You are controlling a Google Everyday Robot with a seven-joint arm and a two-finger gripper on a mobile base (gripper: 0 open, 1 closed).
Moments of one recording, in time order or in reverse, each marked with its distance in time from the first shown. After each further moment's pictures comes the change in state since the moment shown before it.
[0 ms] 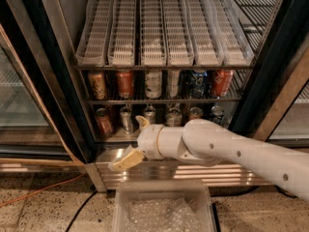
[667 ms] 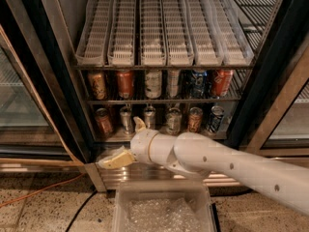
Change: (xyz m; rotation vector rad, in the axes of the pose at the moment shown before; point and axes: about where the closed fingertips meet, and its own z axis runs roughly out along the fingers) arm -0.006 0.000 0.021 0.102 -0.090 0.058
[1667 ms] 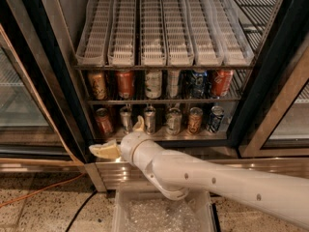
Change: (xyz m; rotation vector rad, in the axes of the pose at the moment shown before) arm -0.011 -0.023 0.019 0.320 -0.087 0.139
